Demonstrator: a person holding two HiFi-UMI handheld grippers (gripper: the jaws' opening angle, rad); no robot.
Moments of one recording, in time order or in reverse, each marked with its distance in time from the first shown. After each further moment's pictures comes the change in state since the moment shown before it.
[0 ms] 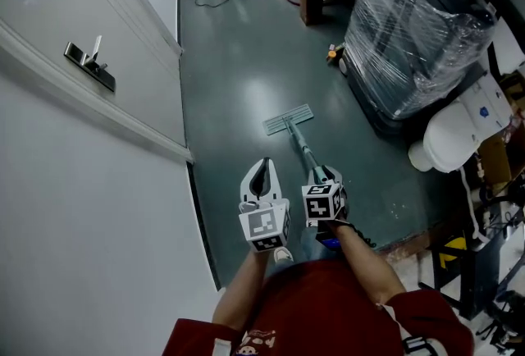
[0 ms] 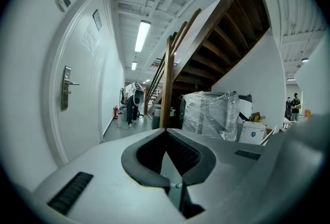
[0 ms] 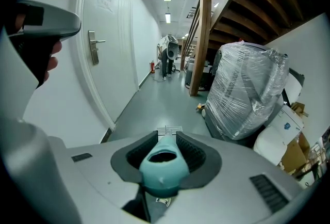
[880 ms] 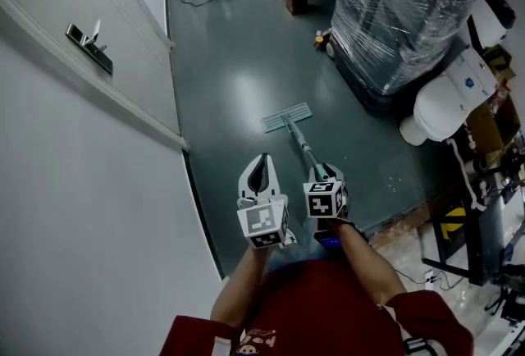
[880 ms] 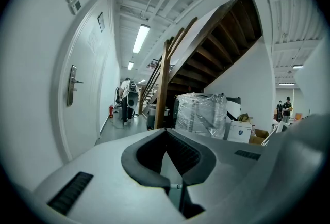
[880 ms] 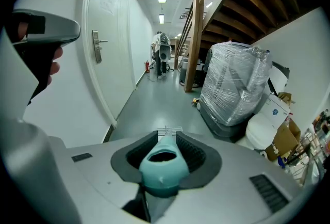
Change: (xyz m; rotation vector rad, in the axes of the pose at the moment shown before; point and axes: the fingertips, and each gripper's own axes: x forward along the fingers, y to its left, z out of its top) left arm -0.132 0.016 -0.039 -0.021 -0.007 -0.088; right arm -0.090 0.069 -0.097 0.062 0.004 -0.062
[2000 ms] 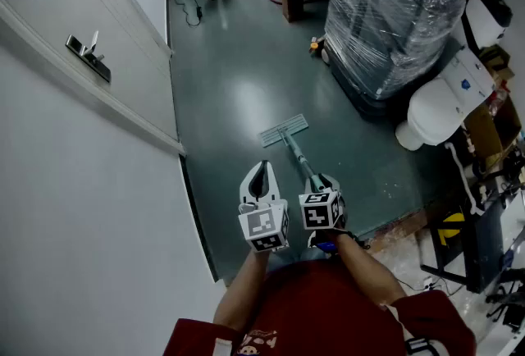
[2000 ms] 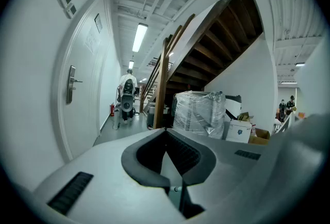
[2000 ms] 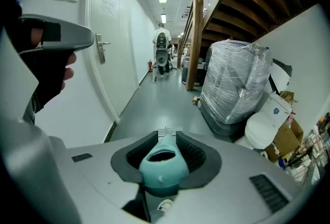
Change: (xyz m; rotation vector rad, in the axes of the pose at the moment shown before) left arm 0.002 -0.093 -0.003 0.001 0.020 0.021; right arm -0.041 -0.060 -0.027 -0.015 0.011 0.048
